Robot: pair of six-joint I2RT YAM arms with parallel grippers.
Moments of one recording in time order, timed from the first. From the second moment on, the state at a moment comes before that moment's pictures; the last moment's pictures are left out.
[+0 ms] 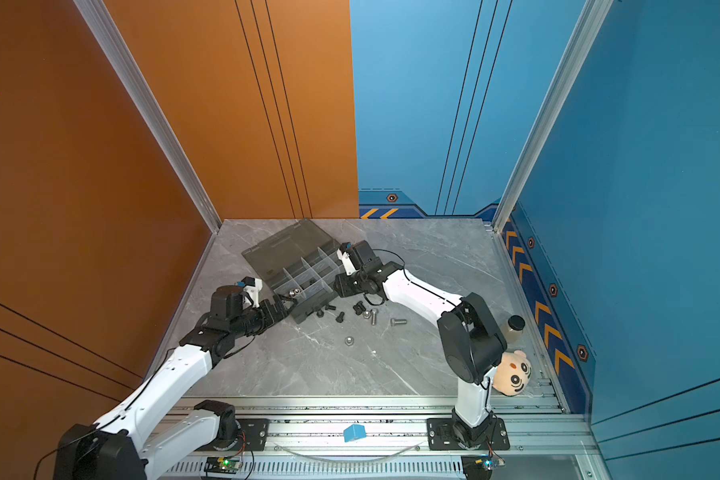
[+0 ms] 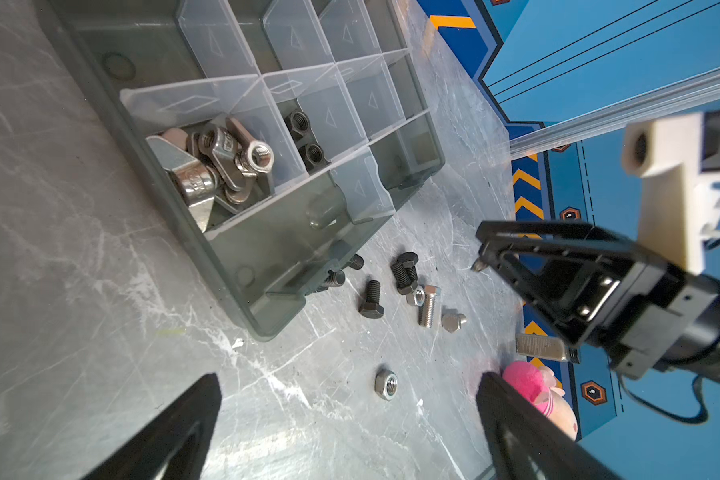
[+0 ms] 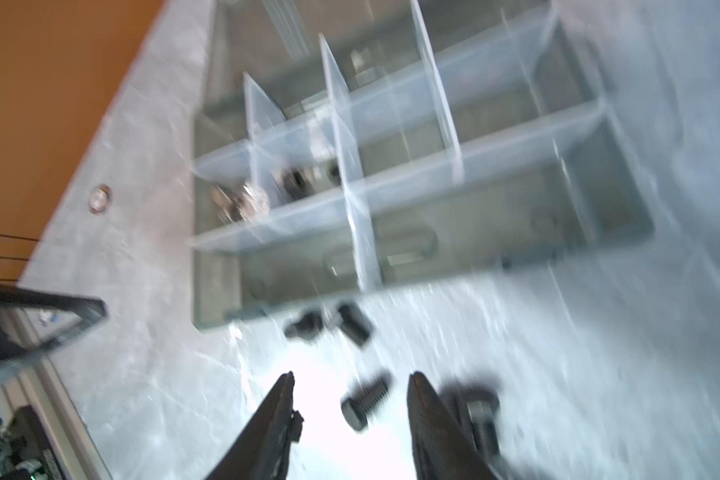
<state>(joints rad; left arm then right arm) -0.18 1.00 0.56 -0.21 0.39 -0.74 0.66 1.82 1.35 -0.40 -0.19 0.31</state>
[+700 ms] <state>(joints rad) -0.19 1.06 0.56 -0.21 0.39 -0.74 0.81 1.72 1.01 -0.37 -0.16 0.48</state>
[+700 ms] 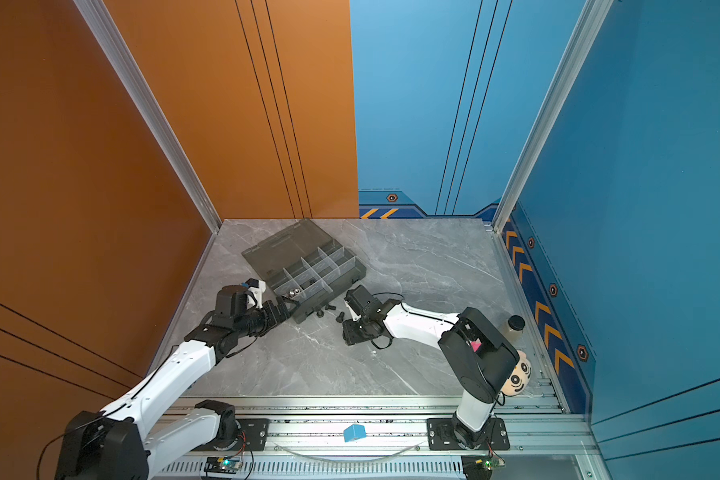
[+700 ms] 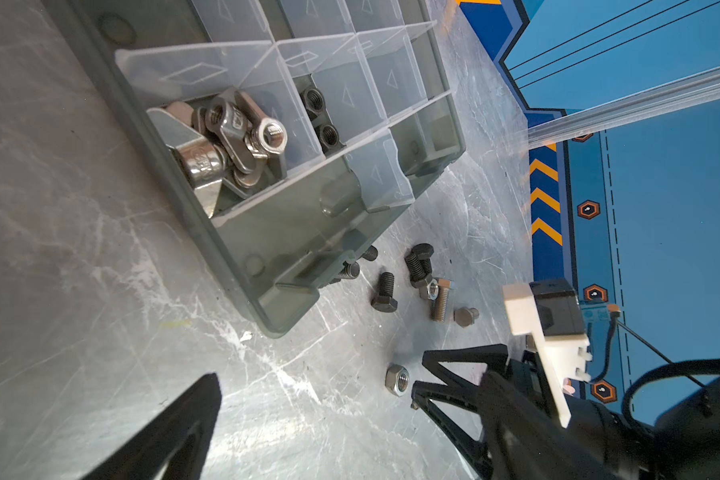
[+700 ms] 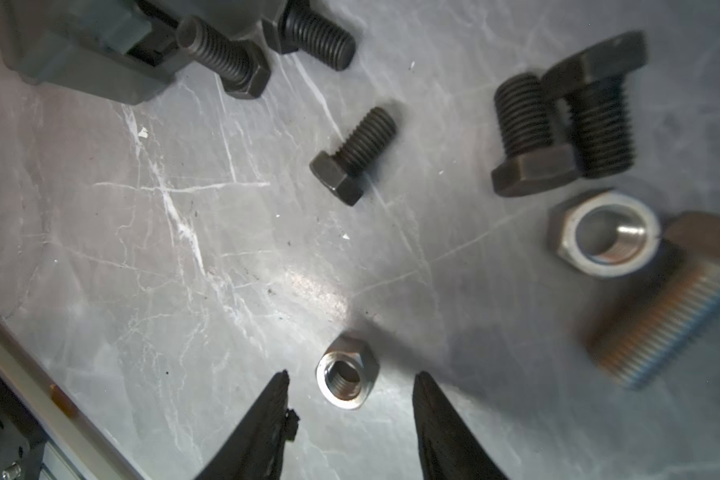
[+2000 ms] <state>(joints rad) -0.21 1.07 0.56 -0.20 0.39 -0.74 0.91 1.81 1.08 -0.45 0.01 0.50</state>
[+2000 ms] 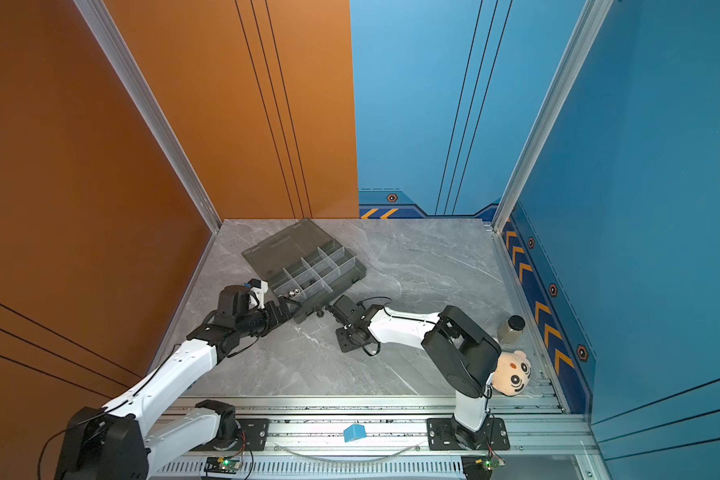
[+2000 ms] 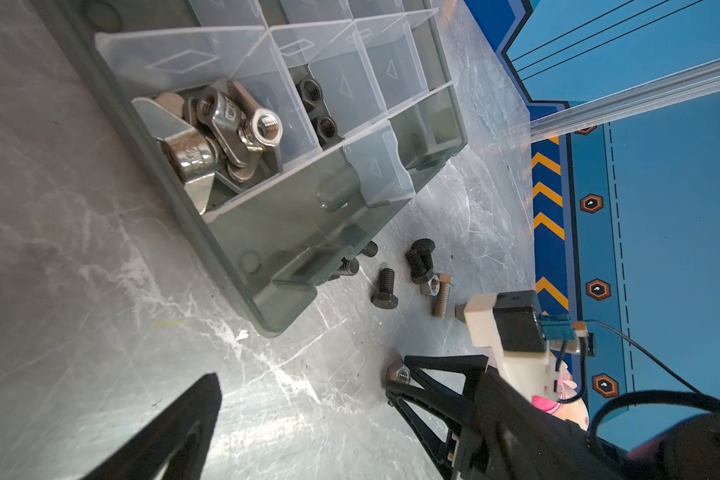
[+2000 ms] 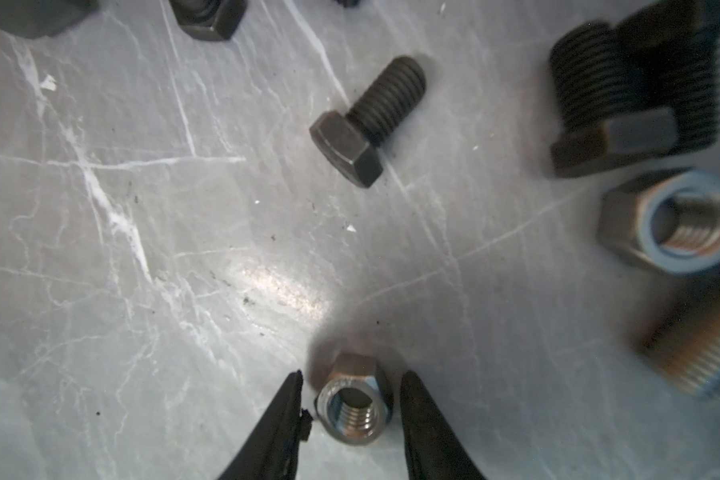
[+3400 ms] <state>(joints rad) -0.21 1.07 0.56 -0.17 0.40 -0.76 0.62 2.04 1.78 -0.45 -0.19 0.34</state>
